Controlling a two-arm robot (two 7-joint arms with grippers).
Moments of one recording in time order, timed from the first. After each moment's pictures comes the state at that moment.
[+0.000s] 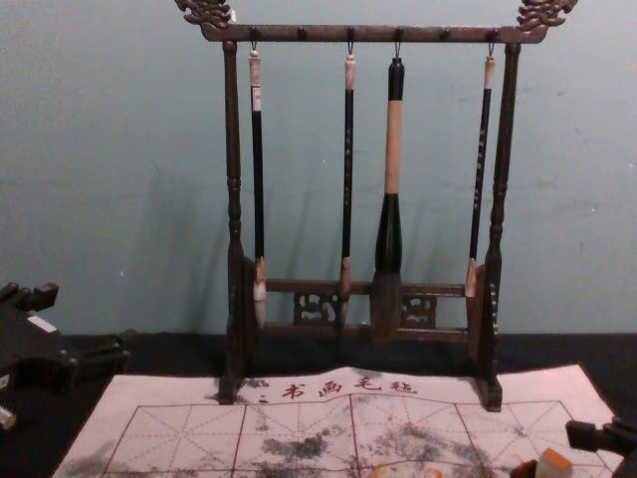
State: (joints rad) left arm -0.20 0.60 0.45 -1.41 -0.25 -0.12 0.03; right arm 0.05 0.55 -0.37 -1.55 0.25 0.01 0.43
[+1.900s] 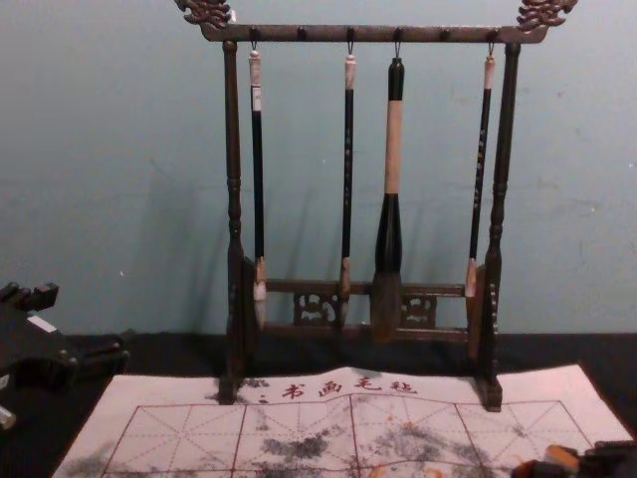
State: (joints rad) left arm -0.20 0.60 0.45 -1.41 -0.25 -0.12 0.03; right arm 0.05 0.55 -0.37 -1.55 0.25 0.01 0.43
